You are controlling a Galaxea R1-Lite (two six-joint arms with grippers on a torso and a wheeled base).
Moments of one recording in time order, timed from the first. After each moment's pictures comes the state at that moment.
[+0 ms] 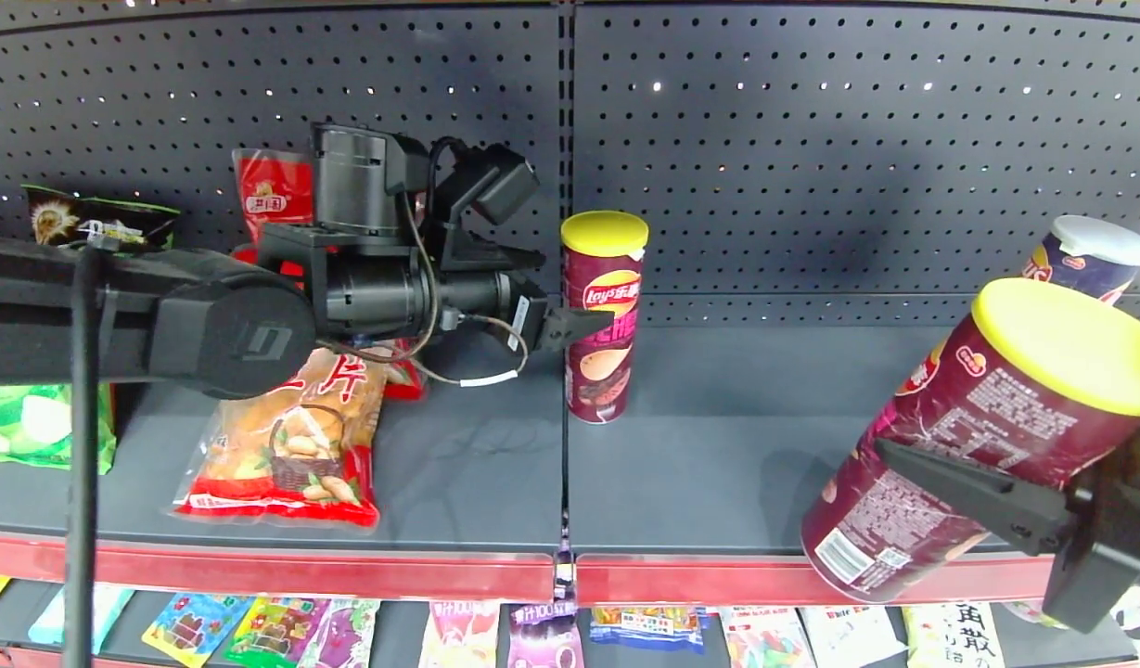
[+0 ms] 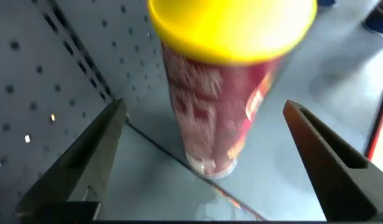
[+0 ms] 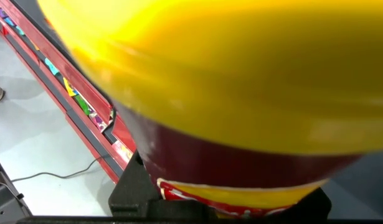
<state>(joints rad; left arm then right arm) -0.53 1.88 -1.31 -0.30 -0.37 0.24 0.62 1.07 -0.47 -0.49 0.10 -0.17</state>
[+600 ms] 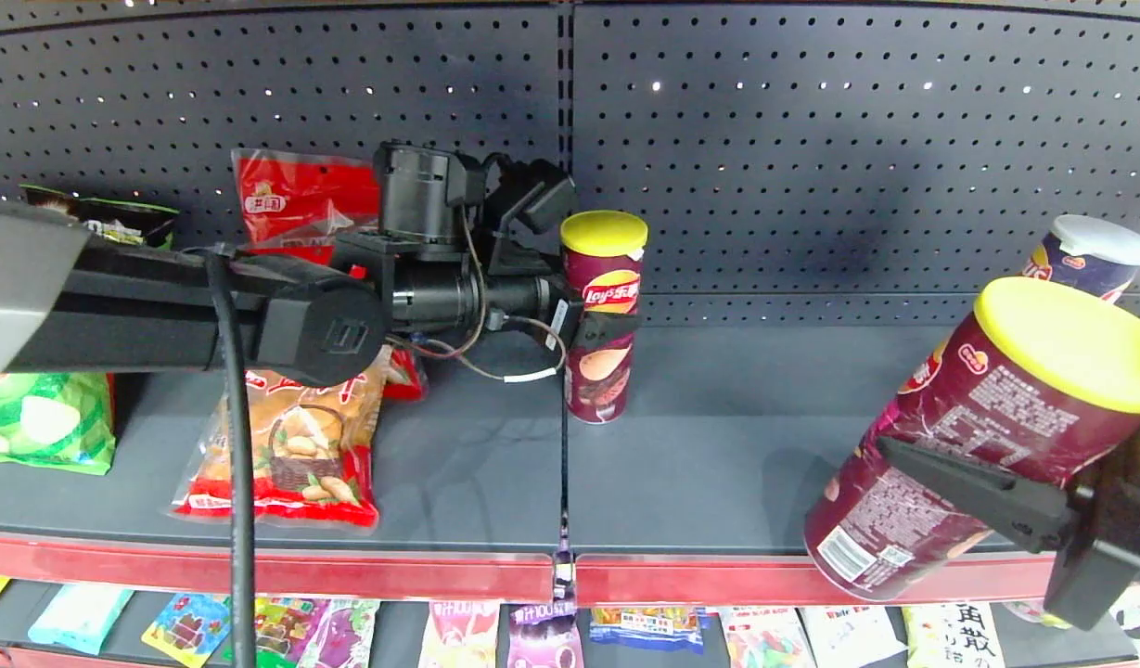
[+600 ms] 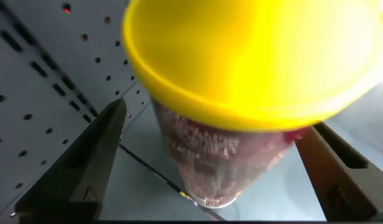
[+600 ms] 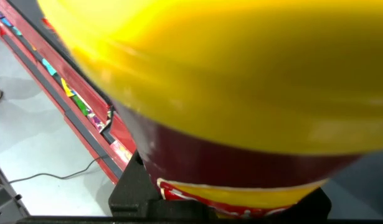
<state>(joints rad) -0.56 2.00 -1.41 -0.30 -0.36 0.24 0.61 1.07 -0.46 -0.49 0.10 -0.17</state>
